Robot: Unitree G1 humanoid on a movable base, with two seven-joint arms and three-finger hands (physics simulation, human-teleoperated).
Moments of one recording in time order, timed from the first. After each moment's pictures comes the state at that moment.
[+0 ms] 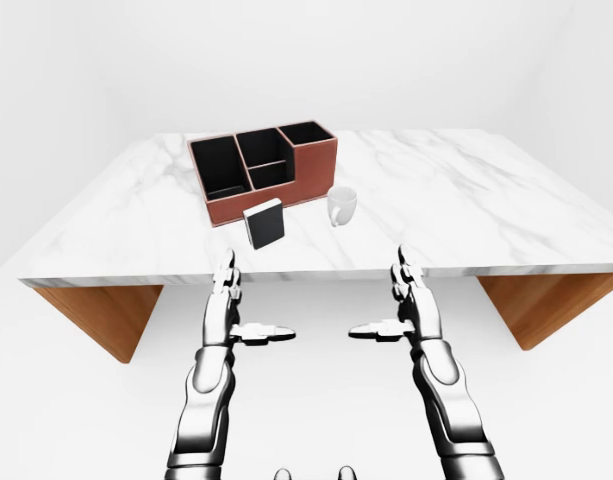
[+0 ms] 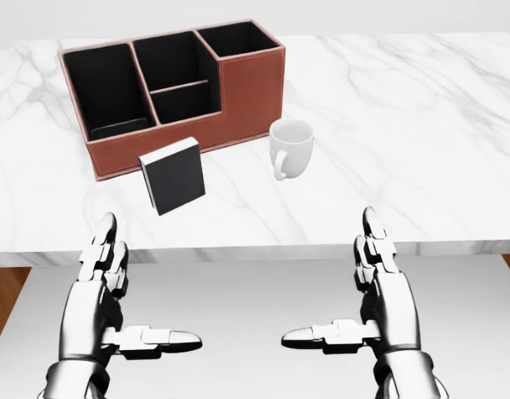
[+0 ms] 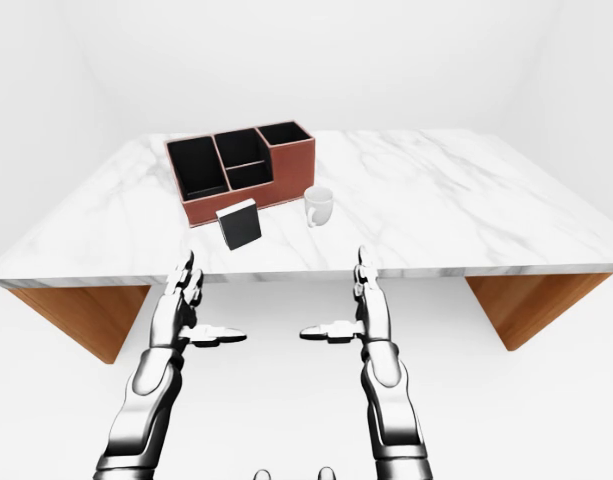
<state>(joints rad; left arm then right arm) 0.00 0.01 0.02 -0.01 -0.01 0.01 -0.02 0.00 -0.01 -0.02 -0.01 0.01 0.01 0.02</state>
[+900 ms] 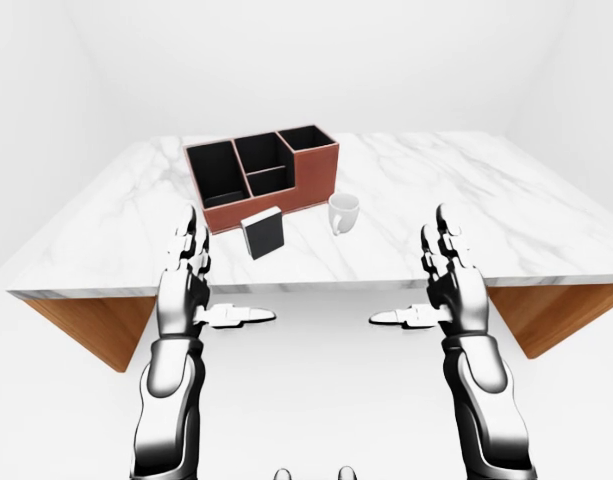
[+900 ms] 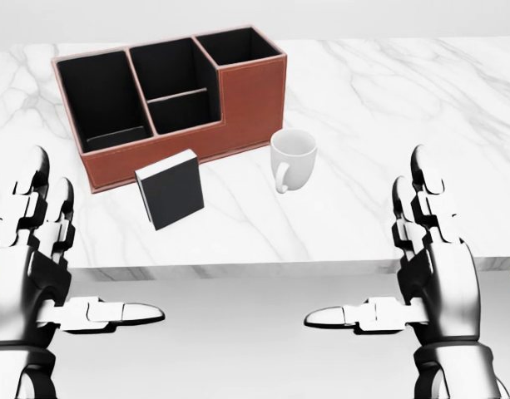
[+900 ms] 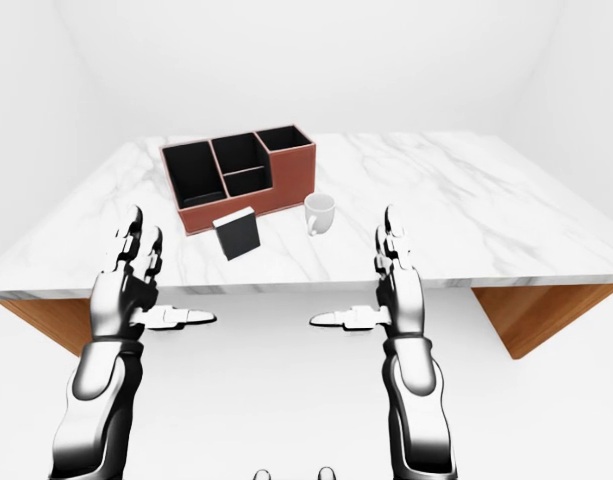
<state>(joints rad) 0.01 0.04 0.11 -0.38 -0.05 0.09 -0.07 0.05 -0.03 -0.07 -0.41 0.03 0.09 0.06</state>
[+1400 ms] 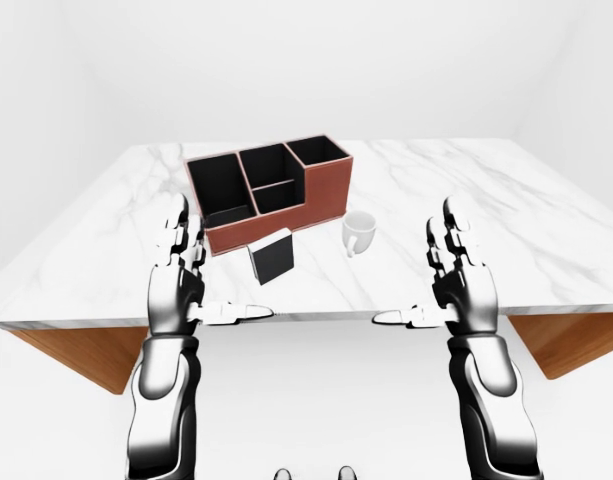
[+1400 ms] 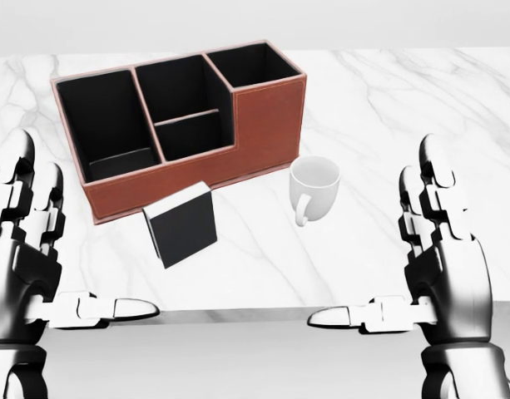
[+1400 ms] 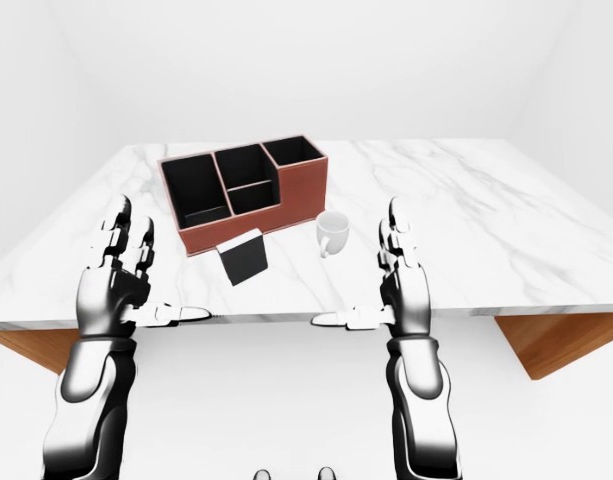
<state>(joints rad) 0.00 0.04 0.12 -0.45 -0.06 0.09 -0.08 0.05 -0.03 -0.08 -0.47 0.03 0.09 0.07</state>
